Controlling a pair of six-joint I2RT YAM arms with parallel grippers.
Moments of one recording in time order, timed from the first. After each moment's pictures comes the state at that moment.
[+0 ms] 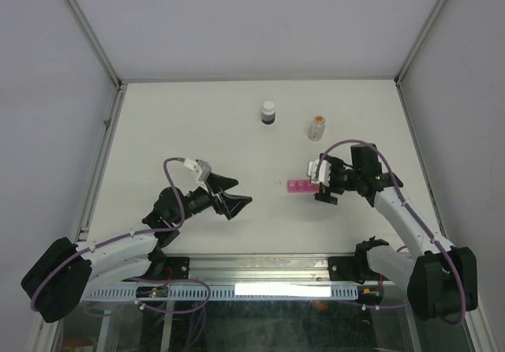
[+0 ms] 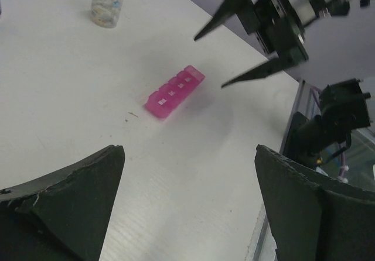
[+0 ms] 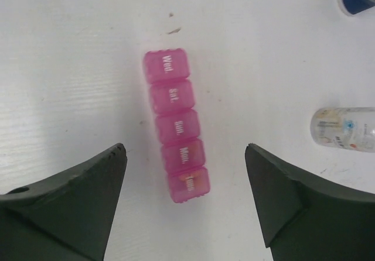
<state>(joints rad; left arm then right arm) -0.73 0.90 0.14 0.79 0.25 -0.49 0.25 0.99 0.54 -0.46 -0.62 -1.18</state>
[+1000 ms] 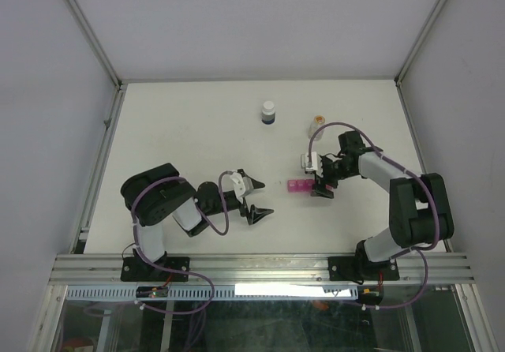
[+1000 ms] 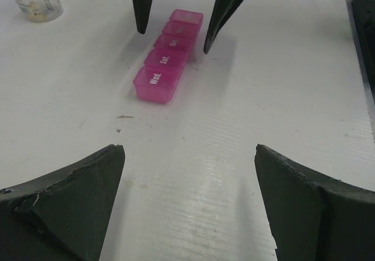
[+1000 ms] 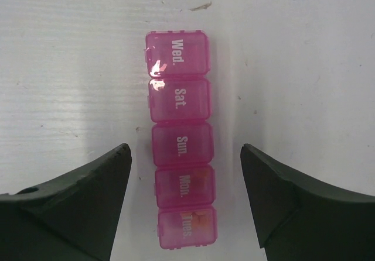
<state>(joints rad) -0.81 1.87 0.30 1.53 0.46 0.00 0.16 1.51 0.79 -0.59 -0.77 -1.36</state>
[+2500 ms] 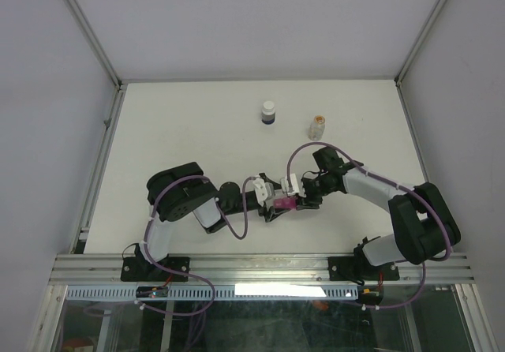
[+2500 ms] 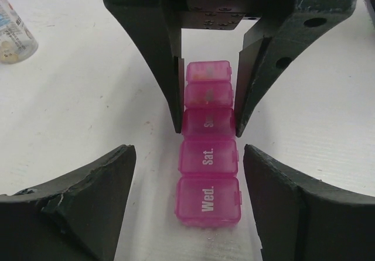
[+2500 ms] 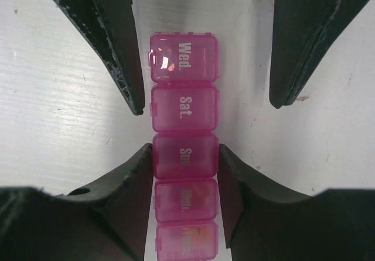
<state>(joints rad) -0.94 2.05 0.49 1.53 0.39 0.11 0.45 1.42 0.68 -0.50 -0.70 -1.25</state>
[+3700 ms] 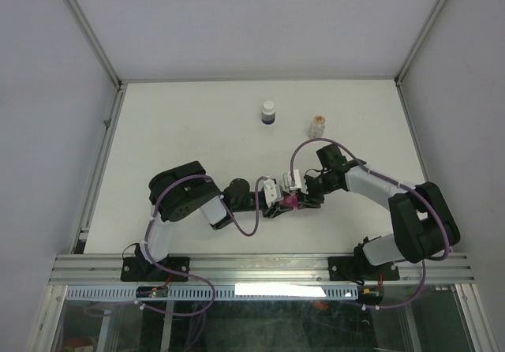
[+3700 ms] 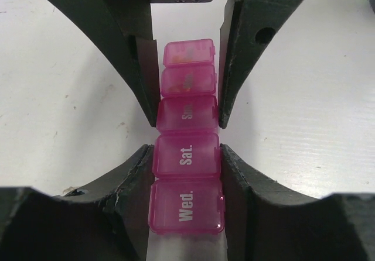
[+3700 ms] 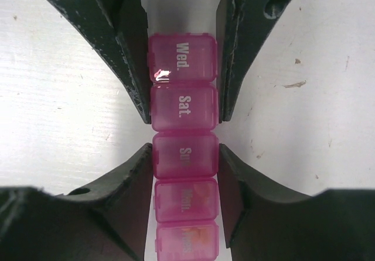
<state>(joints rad) -0.95 2.07 0.58 1.35 0.46 0.16 0.41 1.42 0.68 -0.50 -0.72 -1.21</state>
